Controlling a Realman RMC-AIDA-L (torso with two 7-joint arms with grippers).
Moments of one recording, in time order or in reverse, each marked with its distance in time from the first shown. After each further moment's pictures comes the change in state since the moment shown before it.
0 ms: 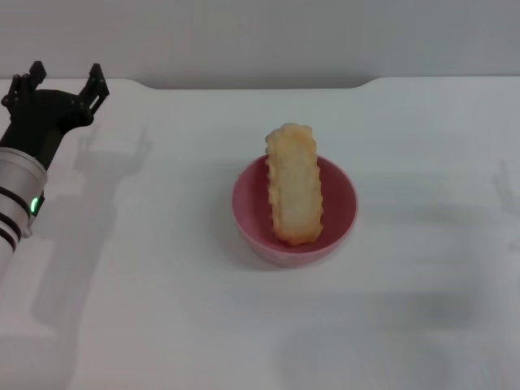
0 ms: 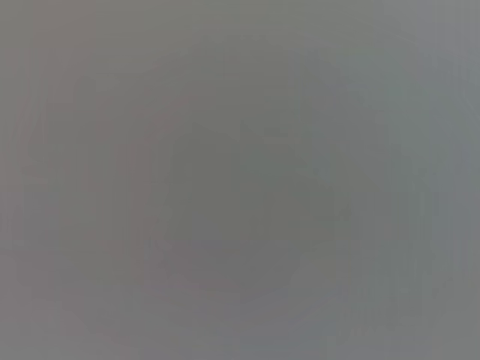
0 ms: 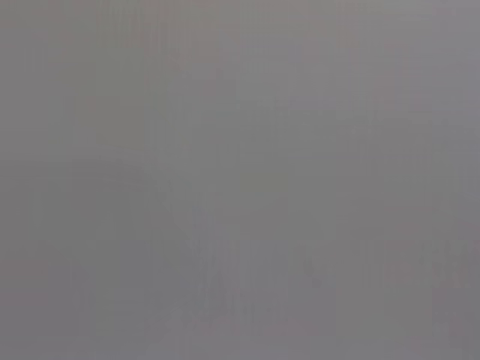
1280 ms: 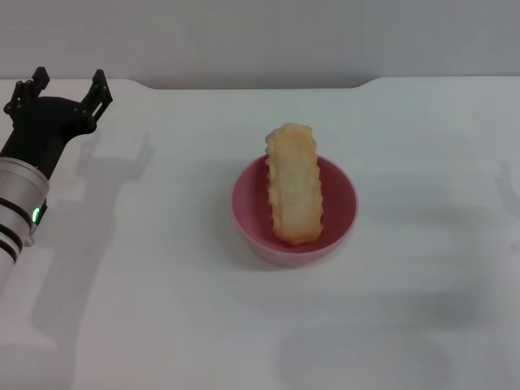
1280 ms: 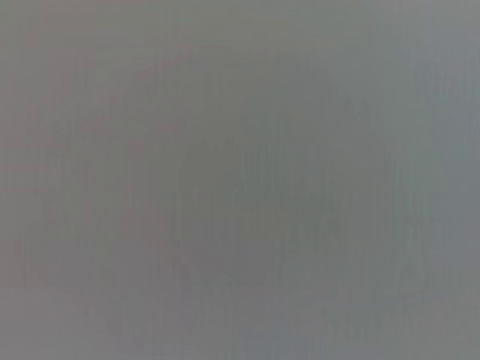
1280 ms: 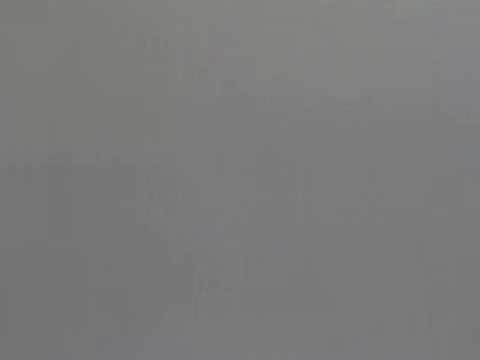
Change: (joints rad) left arm 0.021 0.000 0.033 -0.005 0.000 0.043 -0.014; right arm 0.030 -0.003 0.001 0.068 -0.005 -0.033 0.056
